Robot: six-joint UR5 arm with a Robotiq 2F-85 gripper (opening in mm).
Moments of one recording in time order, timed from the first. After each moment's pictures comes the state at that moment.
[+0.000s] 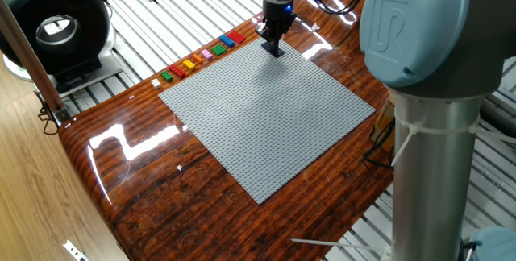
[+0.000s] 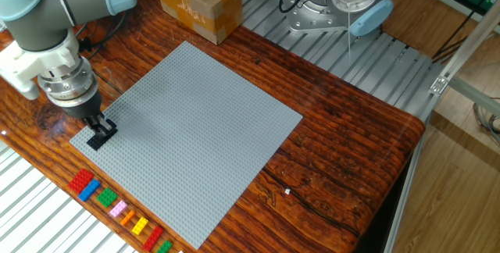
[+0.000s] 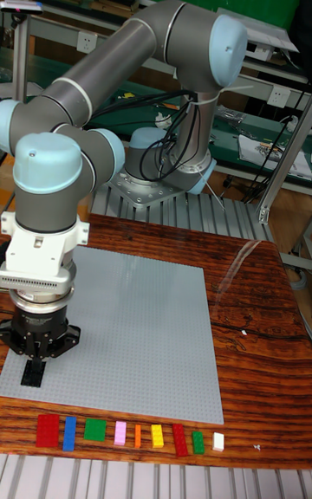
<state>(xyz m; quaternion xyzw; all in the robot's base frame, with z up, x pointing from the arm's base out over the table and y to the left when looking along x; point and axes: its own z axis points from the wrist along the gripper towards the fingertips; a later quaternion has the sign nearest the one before) 0.687 -0.141 0.006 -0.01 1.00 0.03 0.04</state>
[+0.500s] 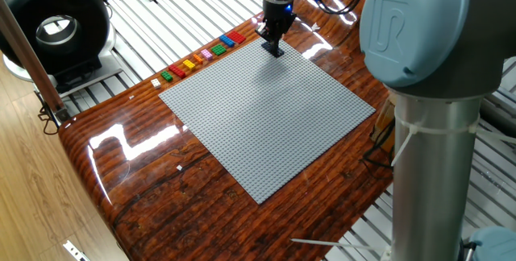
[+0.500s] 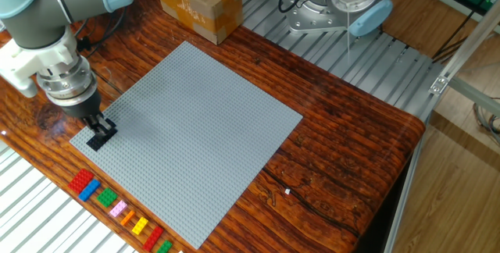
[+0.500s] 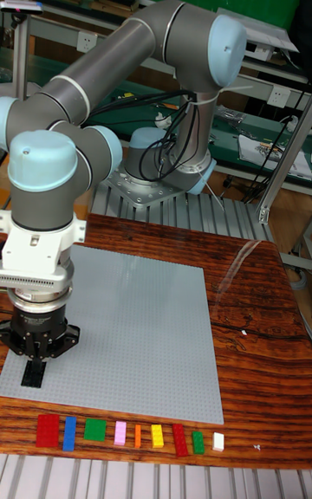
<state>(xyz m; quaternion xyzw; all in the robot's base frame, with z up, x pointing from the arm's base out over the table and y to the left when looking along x) 0.690 -0.140 0.004 -0.01 1.00 0.04 0.04</state>
